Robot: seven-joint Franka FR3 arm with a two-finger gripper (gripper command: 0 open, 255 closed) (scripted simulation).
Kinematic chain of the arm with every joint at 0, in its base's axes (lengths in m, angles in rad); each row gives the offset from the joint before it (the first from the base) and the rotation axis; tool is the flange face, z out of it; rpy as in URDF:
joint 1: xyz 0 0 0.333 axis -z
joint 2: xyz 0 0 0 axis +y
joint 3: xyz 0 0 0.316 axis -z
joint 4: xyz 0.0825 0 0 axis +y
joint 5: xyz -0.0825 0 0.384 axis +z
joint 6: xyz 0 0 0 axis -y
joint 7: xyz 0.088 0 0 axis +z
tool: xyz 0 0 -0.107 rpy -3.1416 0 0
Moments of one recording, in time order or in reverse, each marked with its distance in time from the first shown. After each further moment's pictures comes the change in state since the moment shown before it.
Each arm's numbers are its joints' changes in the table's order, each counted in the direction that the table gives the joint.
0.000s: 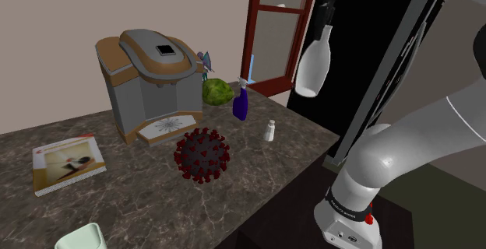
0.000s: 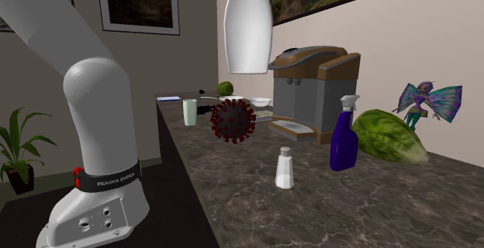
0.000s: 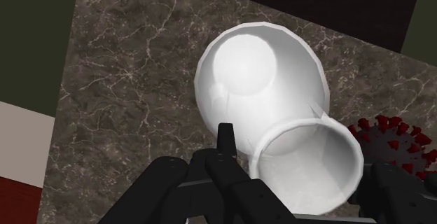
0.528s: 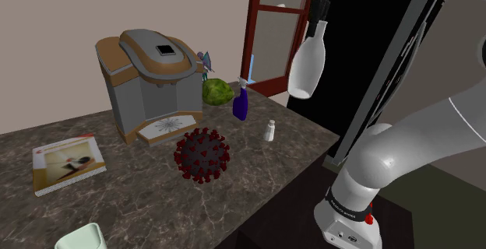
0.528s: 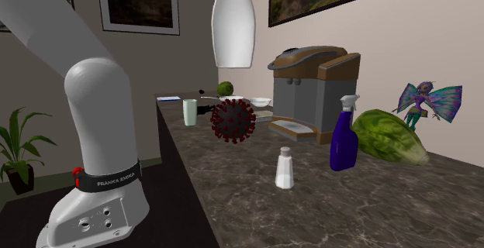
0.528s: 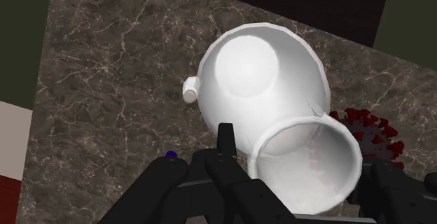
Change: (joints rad) arm -0.021 -0.024 -0.106 -0.012 0.057 -0.047 -0.127
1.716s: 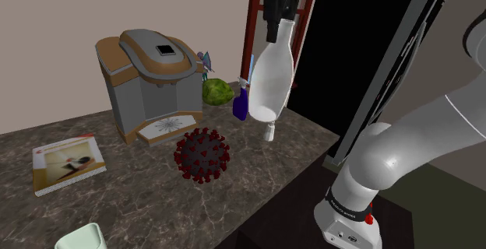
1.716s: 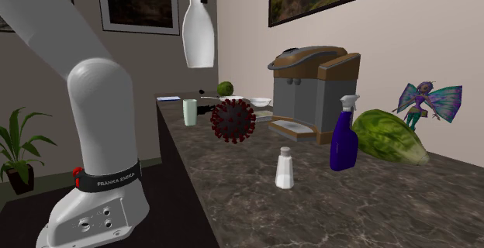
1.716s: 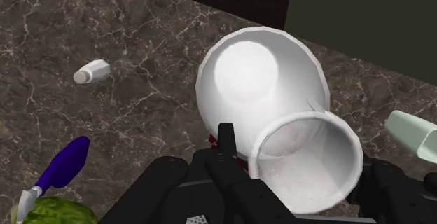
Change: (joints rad) arm -0.067 0.035 -0.382 -0.049 0.224 -0.002 -0.476
